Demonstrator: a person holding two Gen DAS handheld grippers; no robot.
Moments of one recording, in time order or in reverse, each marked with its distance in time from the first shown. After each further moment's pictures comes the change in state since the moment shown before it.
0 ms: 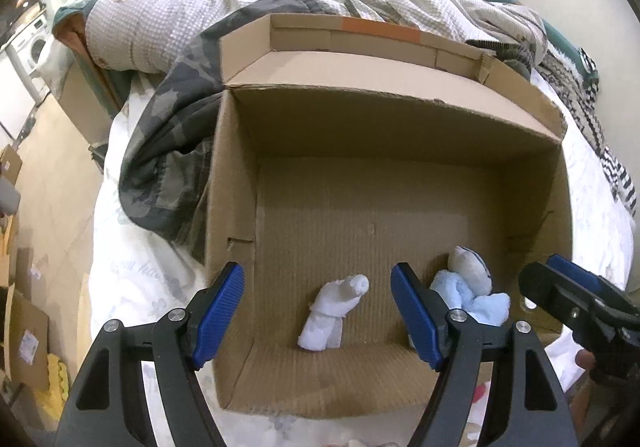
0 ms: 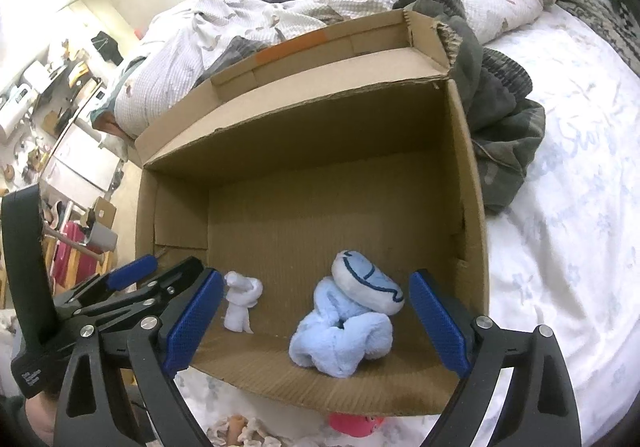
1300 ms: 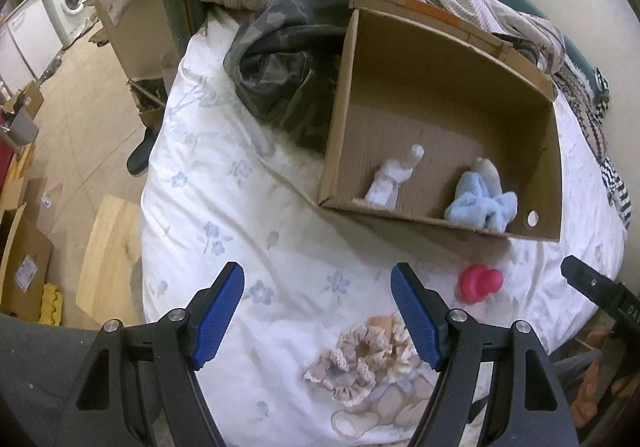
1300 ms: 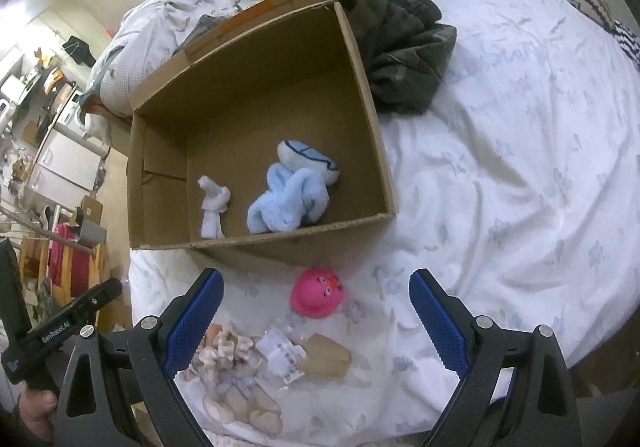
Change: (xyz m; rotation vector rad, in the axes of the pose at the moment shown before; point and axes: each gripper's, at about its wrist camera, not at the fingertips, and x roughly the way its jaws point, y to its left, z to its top) left arm -0.070 0.062 -0.106 -0.134 0.081 0.019; right arm -0.055 -0.031 -0.085 0.097 0.086 -0.067
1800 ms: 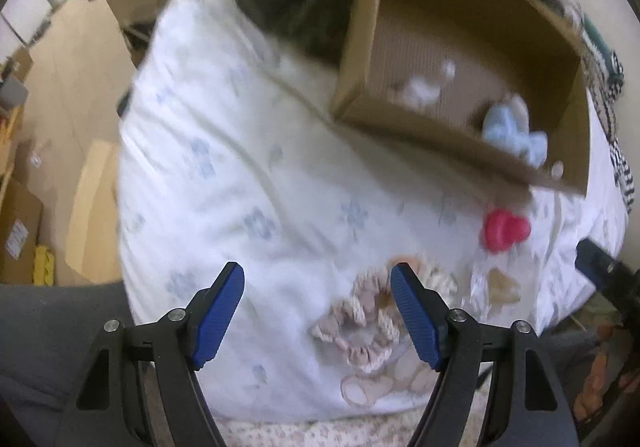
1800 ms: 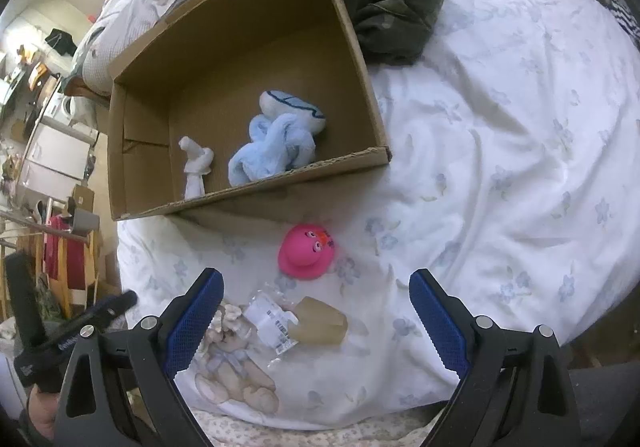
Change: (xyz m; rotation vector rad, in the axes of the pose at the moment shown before) left arm 0.051 0.011 -0.031 -0.031 0.251 -0.030; right arm 0.017 -0.001 -0.021 0.033 0.104 -0.031
